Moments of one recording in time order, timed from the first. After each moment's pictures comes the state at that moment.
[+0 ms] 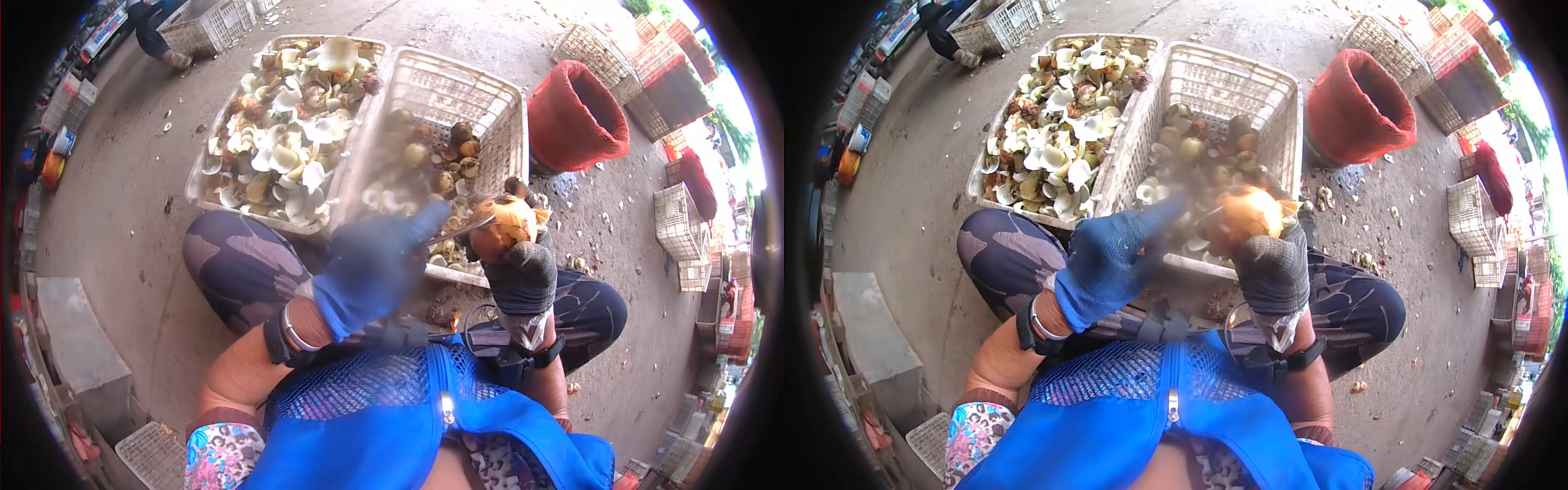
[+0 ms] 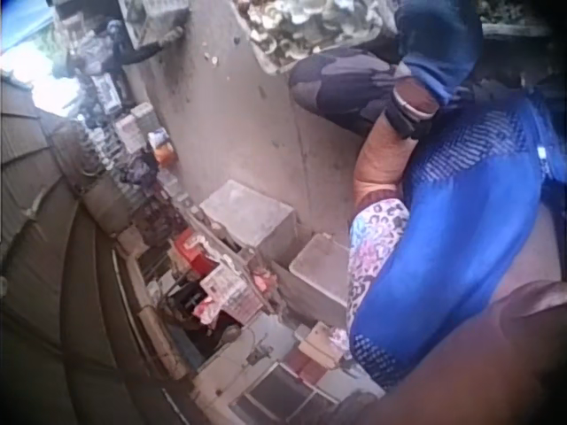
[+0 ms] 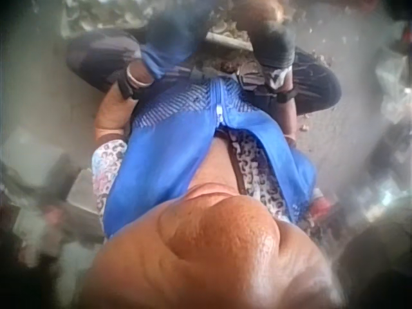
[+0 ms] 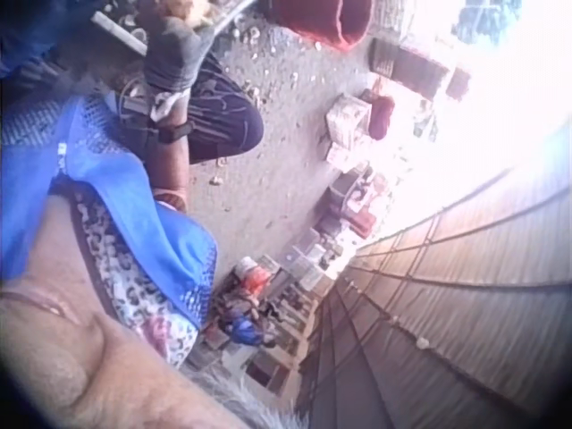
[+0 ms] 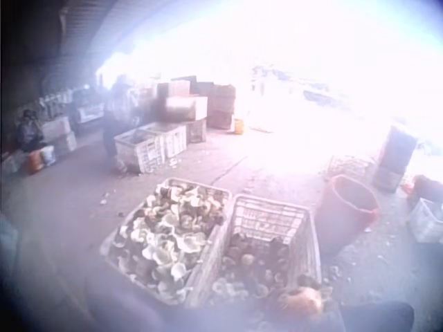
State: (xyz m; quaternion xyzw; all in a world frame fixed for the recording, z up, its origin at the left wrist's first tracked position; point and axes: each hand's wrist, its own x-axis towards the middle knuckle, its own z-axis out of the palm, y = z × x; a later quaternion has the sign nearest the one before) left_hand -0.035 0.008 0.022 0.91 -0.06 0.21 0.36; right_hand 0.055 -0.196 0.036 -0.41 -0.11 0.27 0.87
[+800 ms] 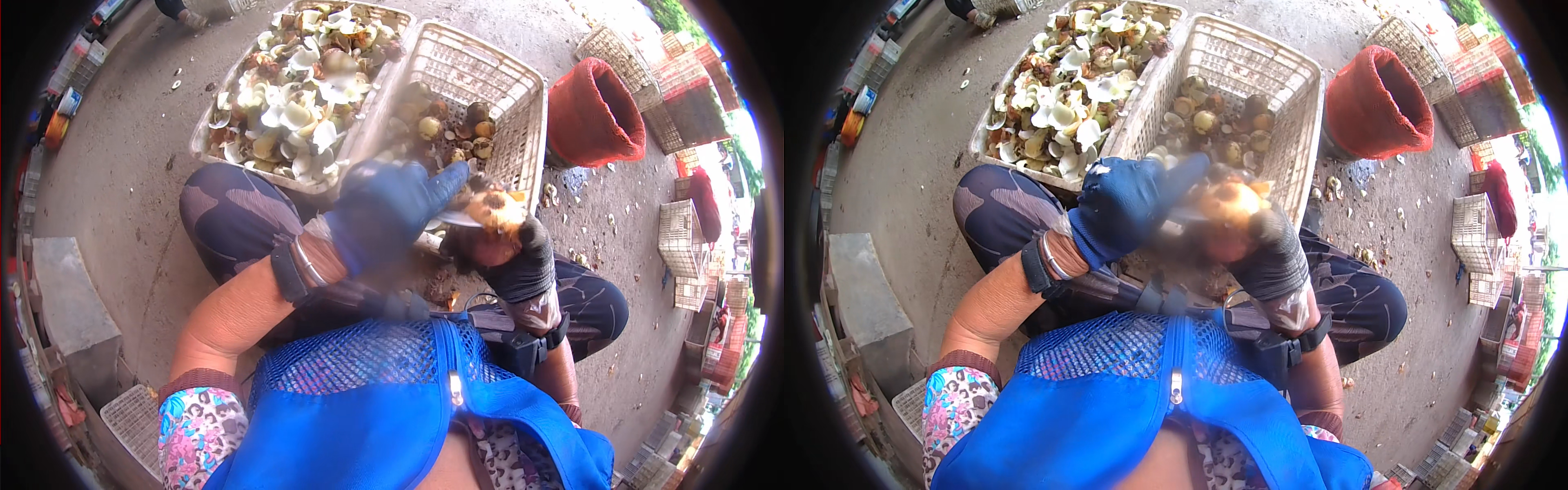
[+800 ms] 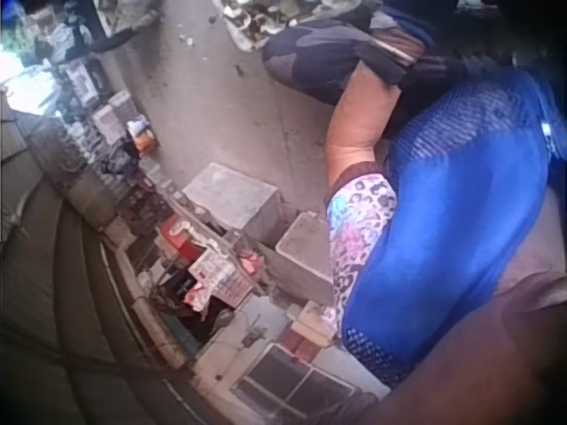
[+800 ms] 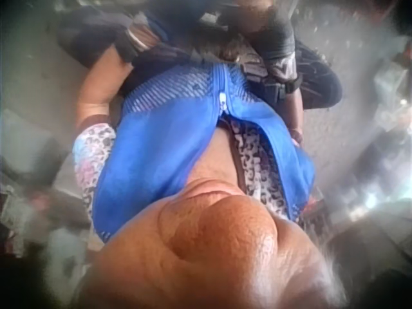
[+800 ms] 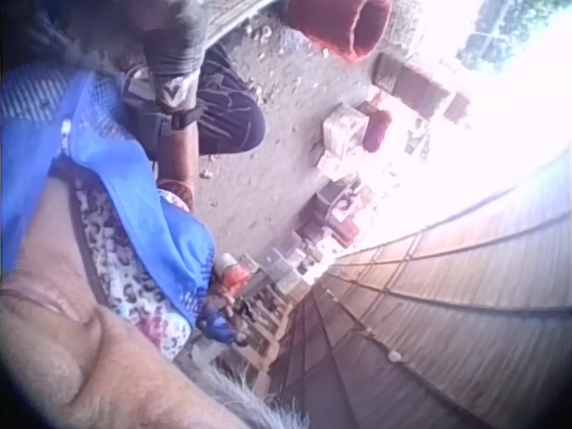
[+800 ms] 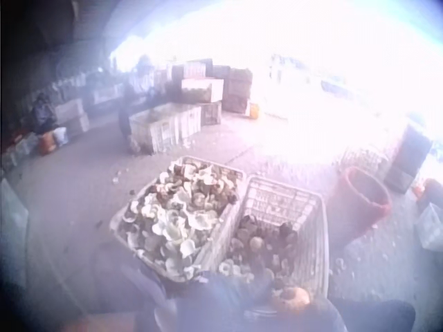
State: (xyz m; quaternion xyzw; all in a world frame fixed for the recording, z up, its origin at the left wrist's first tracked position) left_hand -0.028 0.017 -0.006 0.94 -0.14 0.30 0.01; right_hand 0.045 -0.197 0.015 -0.43 -0.08 0.44 0.78
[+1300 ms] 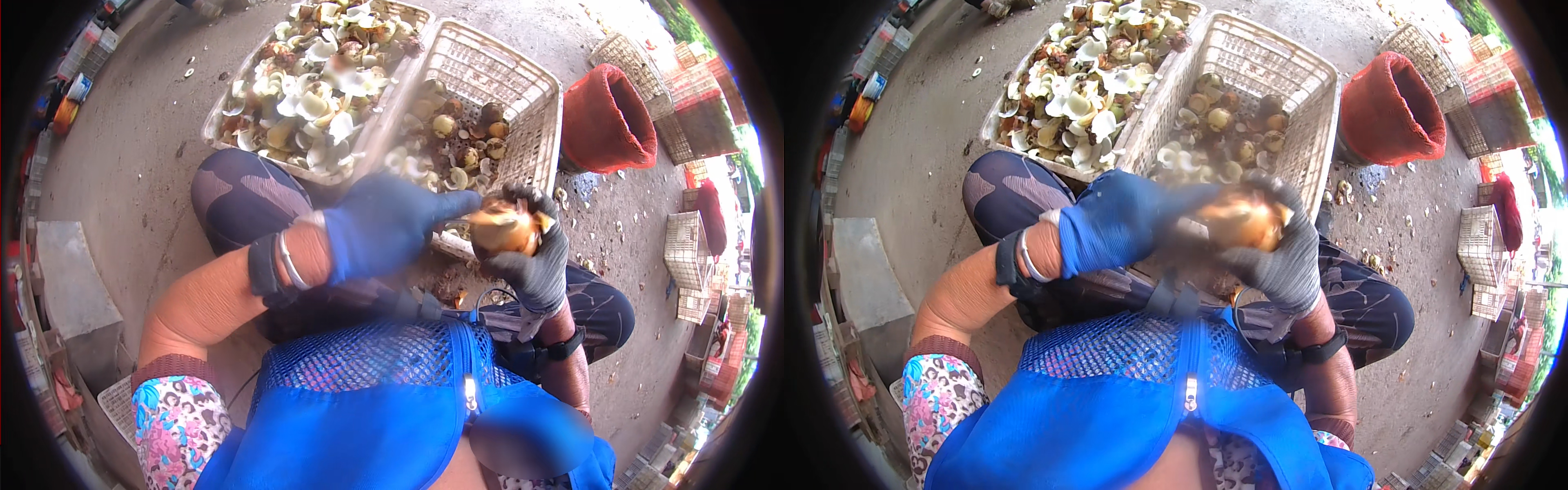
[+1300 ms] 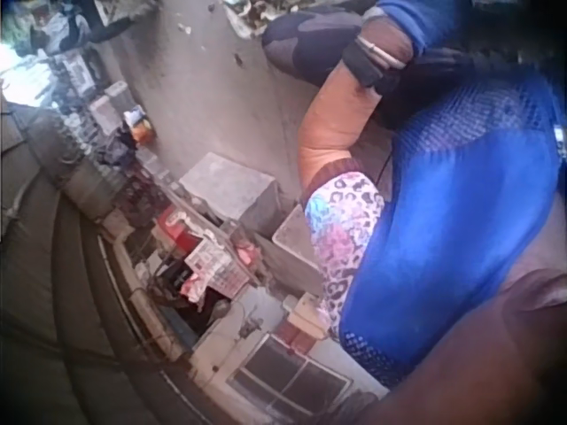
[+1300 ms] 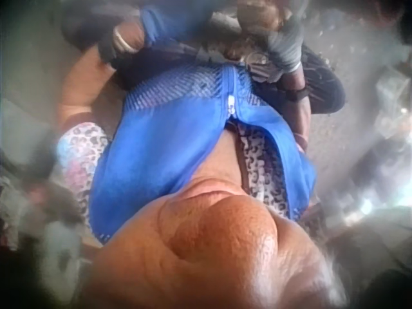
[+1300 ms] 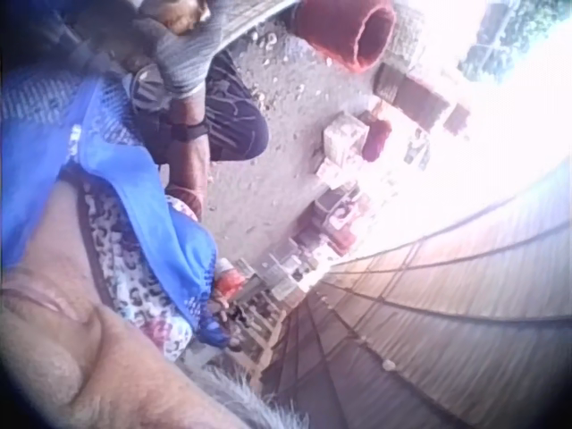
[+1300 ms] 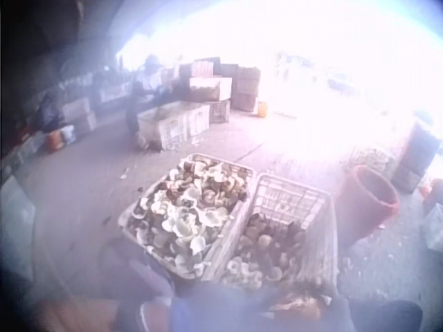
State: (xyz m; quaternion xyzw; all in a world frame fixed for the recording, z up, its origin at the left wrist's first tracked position) left_hand -0.050 0.025 0.017 0.94 -0.15 0.03 0.29; right_hand 0.042 -0.207 0.036 -0.69 -0.20 0.27 0.64
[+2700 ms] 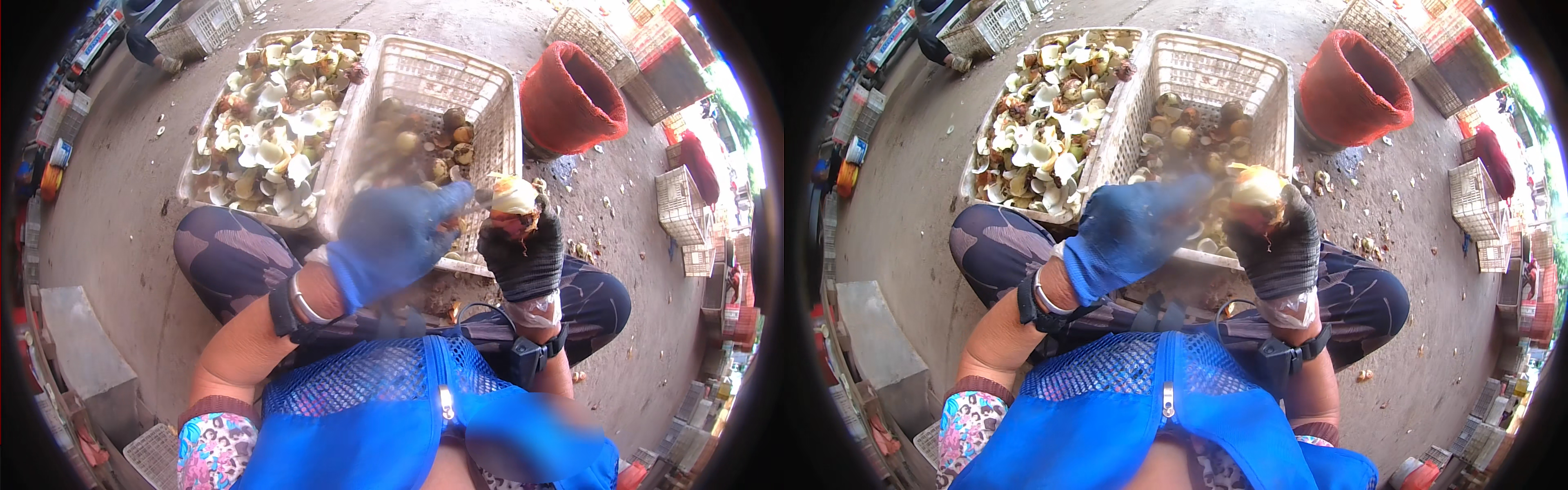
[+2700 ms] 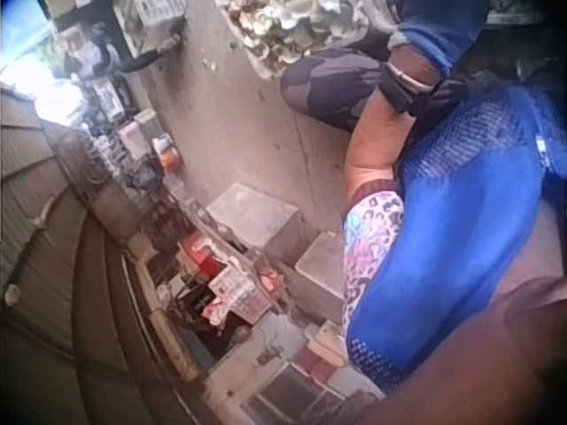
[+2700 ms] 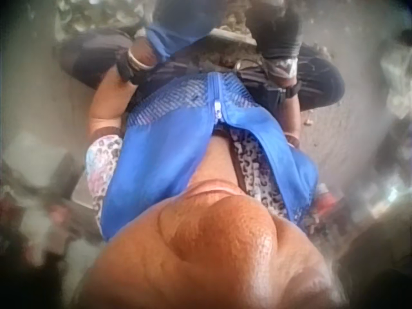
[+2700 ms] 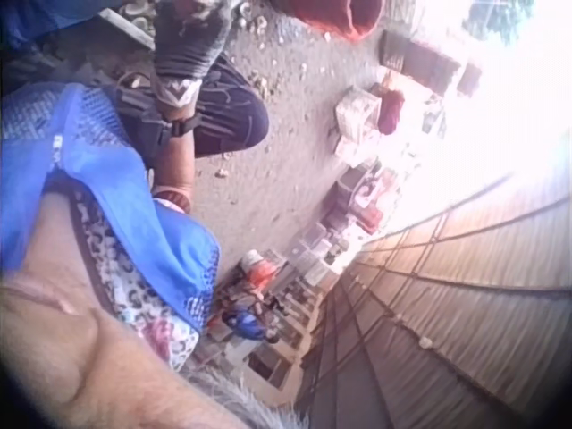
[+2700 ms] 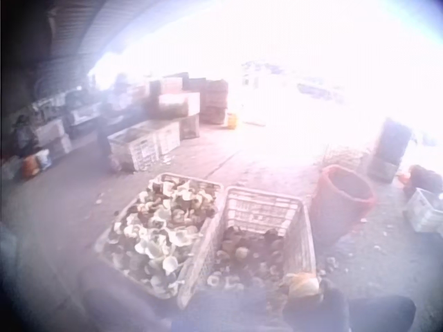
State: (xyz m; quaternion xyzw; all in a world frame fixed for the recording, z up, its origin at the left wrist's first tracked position) left_hand -0.003 -0.015 0.024 0.91 -0.14 0.21 0.32; right_hand 0.074 -0.233 0.008 -0.22 0.09 0.36 0.90
